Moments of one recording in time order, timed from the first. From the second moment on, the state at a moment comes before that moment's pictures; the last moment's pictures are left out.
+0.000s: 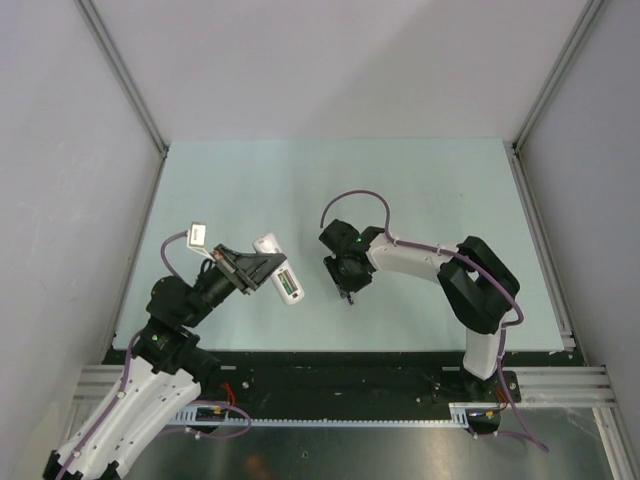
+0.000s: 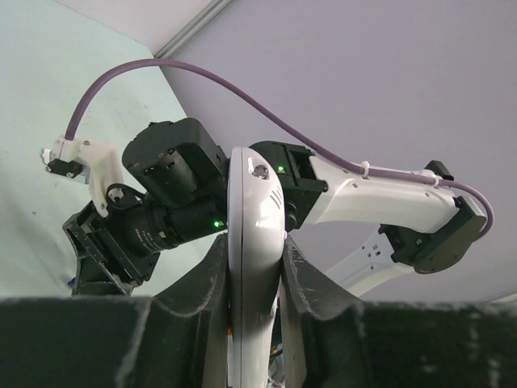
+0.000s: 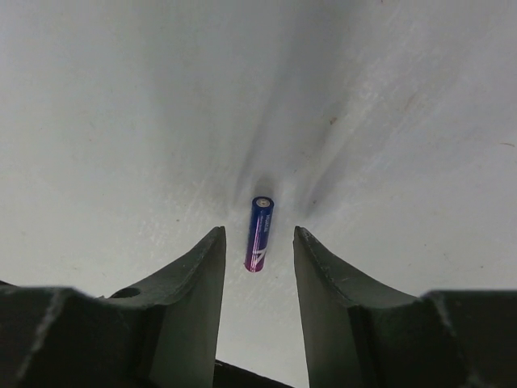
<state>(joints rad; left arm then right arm) -0.53 0.39 0.47 0.06 0.26 -0.99 0.86 1.86 1.26 -0.64 0.02 0.36</state>
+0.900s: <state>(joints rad) -0.53 0.38 0.46 0.06 0.27 -0.99 0.85 1.92 1.30 -0.66 0.02 0.34</state>
